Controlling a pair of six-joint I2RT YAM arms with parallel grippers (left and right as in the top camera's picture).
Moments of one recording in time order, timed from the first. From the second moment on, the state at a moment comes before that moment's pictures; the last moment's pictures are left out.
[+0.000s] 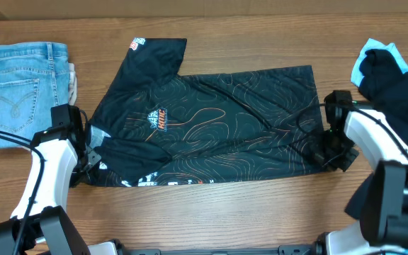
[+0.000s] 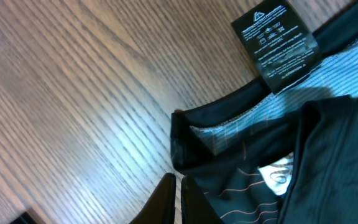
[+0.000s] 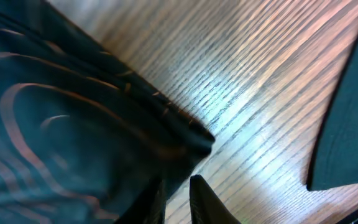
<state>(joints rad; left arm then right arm) 0.26 1.50 0.90 -0.92 -0.29 -0.62 -0.09 1.68 1.03 -1.06 0.15 0.69</state>
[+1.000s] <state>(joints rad) 0.26 1.49 0.90 -0.88 -0.16 -0.55 -0.09 1.75 1.04 -0.93 0.09 0.43</state>
